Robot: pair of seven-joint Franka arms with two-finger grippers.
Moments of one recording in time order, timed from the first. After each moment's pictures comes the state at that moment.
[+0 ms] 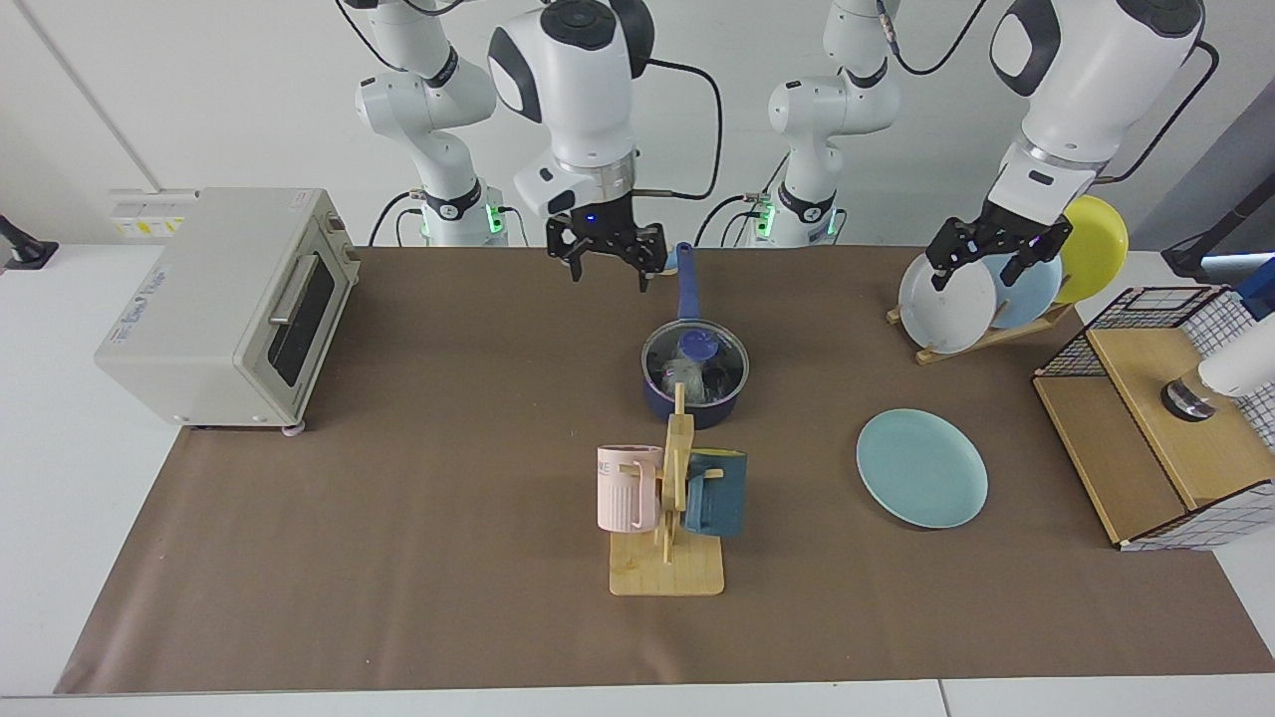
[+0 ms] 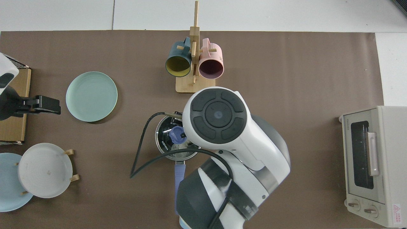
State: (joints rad) left arm 0.04 -0.02 -0.06 -1.64 0.01 1.64 -0.04; right arm 0.22 0.12 0.31 -1.61 0.01 1.77 0.82
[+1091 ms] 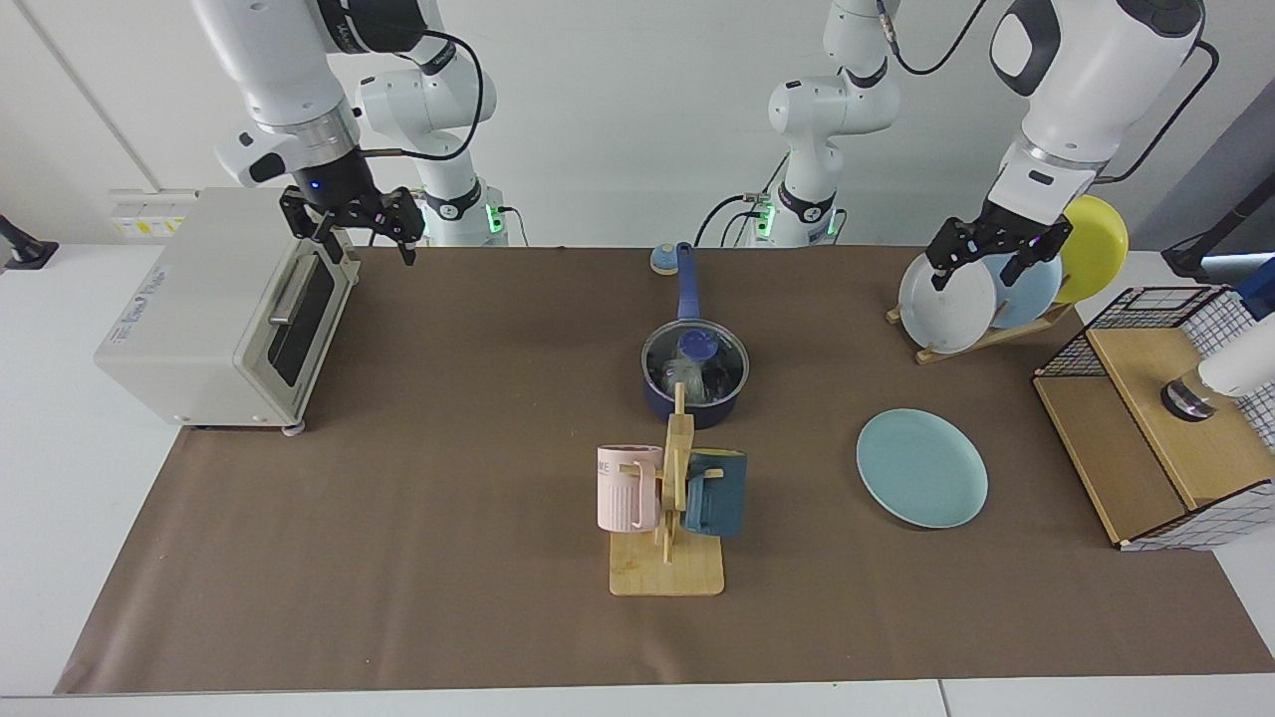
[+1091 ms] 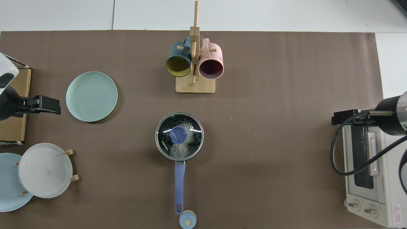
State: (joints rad) left arm 0.04 -0.02 -0.06 -1.64 0.01 1.64 -0.04; right arm 0.14 -0.14 -0.17 -1.74 0.02 1.67 0.09
